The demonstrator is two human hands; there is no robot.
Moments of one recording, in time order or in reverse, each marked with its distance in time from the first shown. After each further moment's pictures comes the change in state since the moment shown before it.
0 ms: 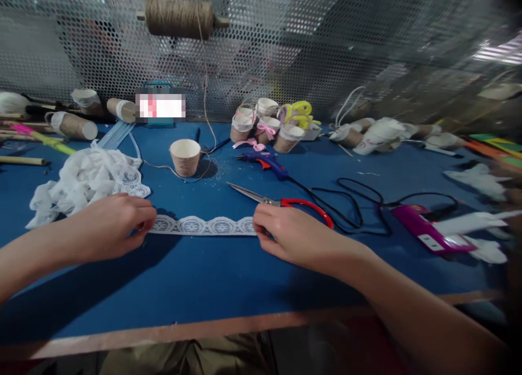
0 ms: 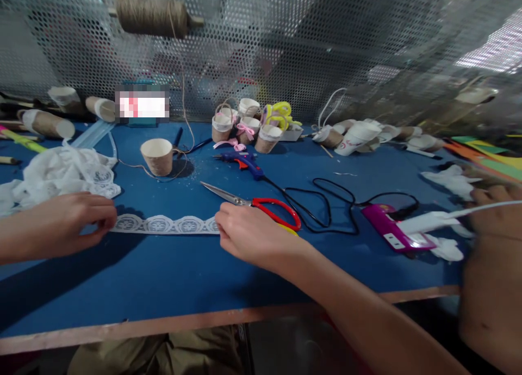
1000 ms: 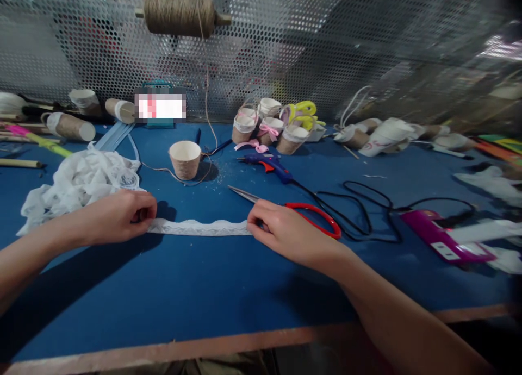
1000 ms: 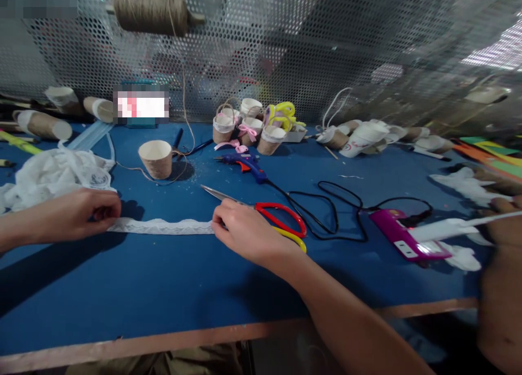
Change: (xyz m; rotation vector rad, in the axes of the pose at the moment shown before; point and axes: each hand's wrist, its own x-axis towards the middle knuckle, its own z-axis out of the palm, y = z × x) left_hand 0.019 -0.017 0.002 -0.183 0.046 -0.071; right_hand 0.015 0.012 0.017 0.321 0.164 0.095
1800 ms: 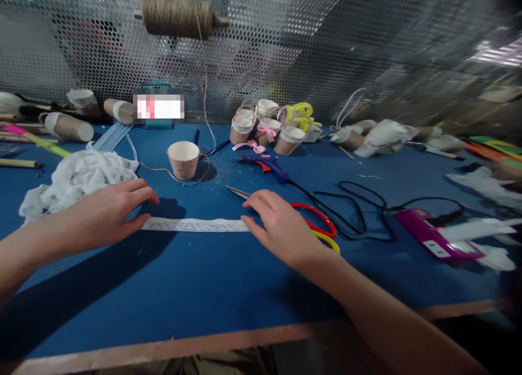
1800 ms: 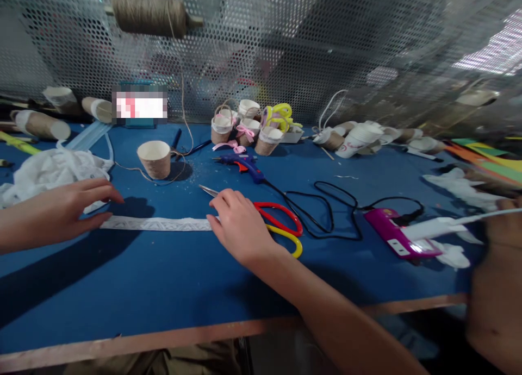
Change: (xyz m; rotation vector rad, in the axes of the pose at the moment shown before) left_hand -0.007 -0.003 -0.003 0.144 0.114 -0.002; right_hand 0.001 -0.001 0.014 -0.206 0.354 -0.059
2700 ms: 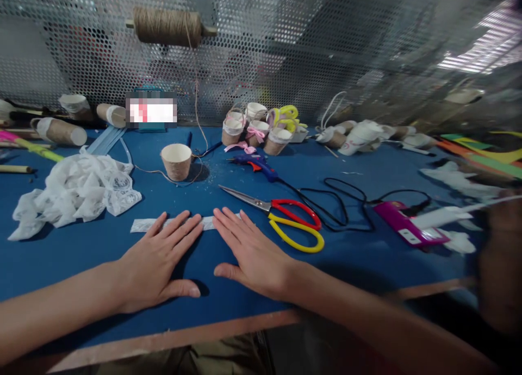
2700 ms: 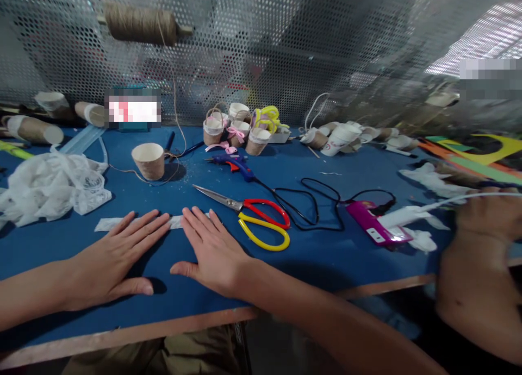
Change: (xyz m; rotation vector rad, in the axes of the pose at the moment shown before) left_hand -0.010 0.071 0.060 0.028 0.072 0.231; right_hand -0.021 -0.032 0.012 0.040 -0.405 -0.151
